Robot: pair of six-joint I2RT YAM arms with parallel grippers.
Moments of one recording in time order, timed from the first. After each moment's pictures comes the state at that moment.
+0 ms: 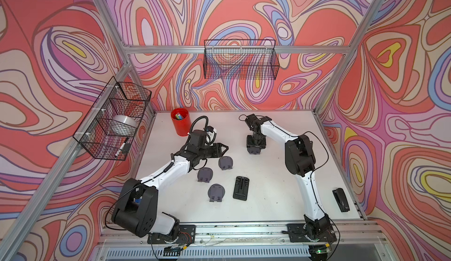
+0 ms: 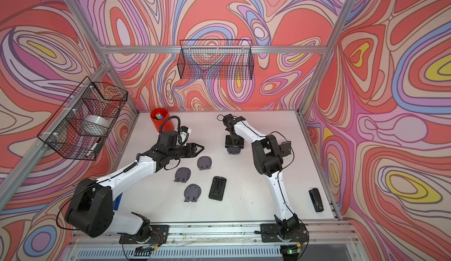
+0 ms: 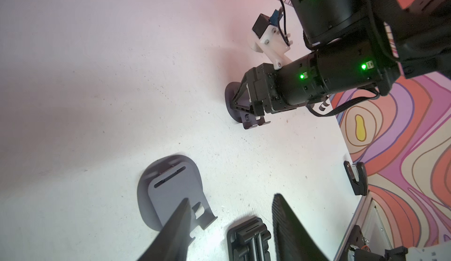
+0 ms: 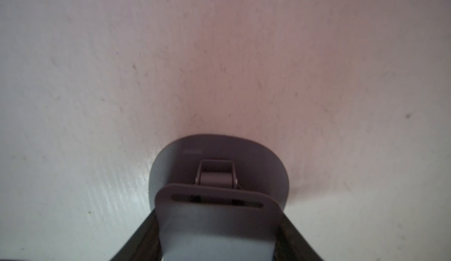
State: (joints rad) left arm -0.39 1.44 0.89 -0.09 0.42 -0.50; right arm 0.43 2.35 1.99 -1.08 0.02 0.47
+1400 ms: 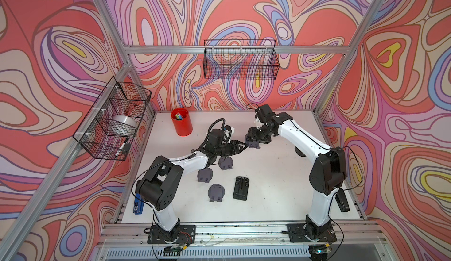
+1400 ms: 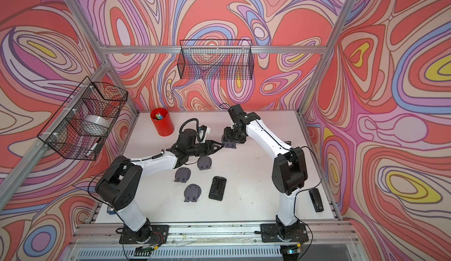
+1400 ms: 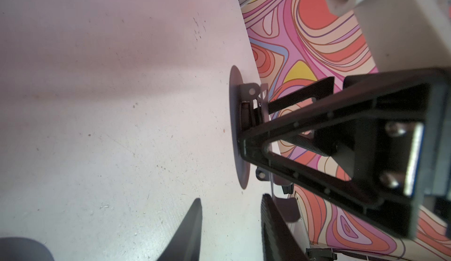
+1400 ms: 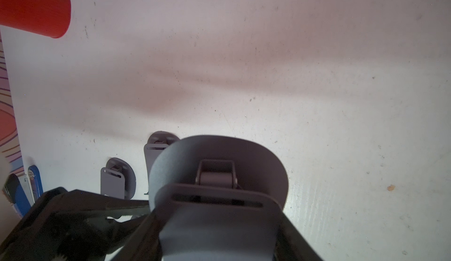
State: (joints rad) left arm -0.54 1.74 0.98 0.30 0.56 -0.82; right arm 0.45 1.91 1.76 -0.99 -0.18 0.44
